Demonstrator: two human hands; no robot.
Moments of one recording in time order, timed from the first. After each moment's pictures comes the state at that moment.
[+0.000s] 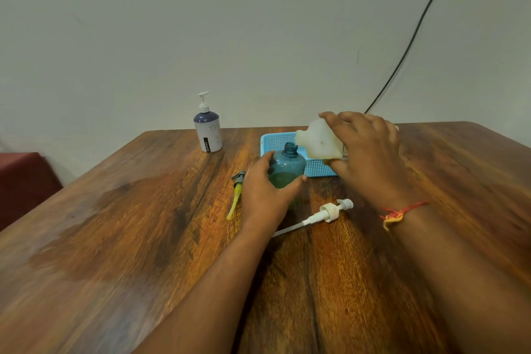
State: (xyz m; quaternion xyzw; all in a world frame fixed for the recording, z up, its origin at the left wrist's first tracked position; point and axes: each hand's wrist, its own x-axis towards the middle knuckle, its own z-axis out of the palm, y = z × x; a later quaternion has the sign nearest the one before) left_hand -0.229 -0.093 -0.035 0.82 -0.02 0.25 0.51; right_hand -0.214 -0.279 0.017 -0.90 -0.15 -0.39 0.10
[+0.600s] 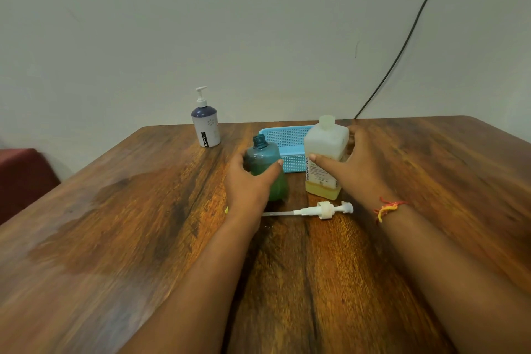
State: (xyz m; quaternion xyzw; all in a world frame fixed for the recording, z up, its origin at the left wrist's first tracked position) left_hand -0.230 -0.079 -0.025 0.71 0.06 0.21 0.66; right_hand -0.196 -0.274 -0.022 -0.82 -0.07 -0.24 0.51
